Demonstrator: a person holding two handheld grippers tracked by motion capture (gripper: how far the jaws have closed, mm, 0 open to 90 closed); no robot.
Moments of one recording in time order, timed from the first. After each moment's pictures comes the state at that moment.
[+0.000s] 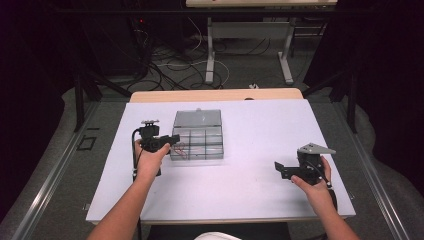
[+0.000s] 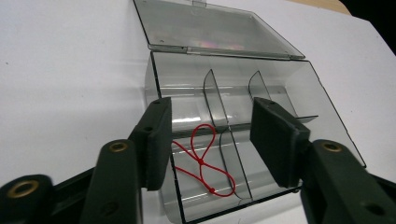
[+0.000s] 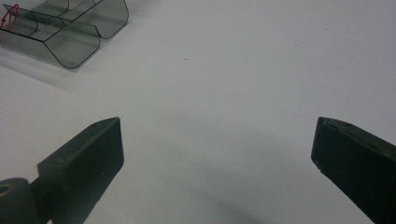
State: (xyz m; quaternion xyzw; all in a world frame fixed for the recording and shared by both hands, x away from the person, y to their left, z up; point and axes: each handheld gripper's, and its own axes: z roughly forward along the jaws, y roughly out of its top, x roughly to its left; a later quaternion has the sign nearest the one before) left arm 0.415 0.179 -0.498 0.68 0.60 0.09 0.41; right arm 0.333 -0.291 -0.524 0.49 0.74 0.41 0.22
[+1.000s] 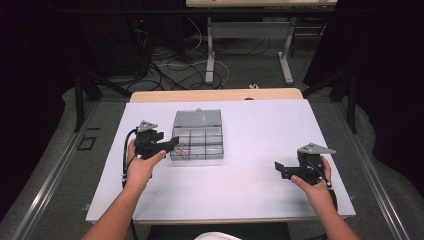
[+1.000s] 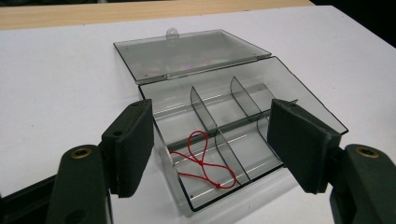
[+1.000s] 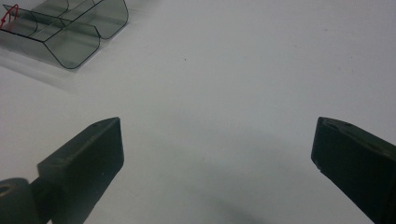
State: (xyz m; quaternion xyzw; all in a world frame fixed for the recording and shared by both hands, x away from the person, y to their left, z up) left arm 0.389 0.187 -0.482 0.73 0.49 0.17 0.44; right arm 0.333 -0.291 -0.523 0.49 0.74 0.41 0.22
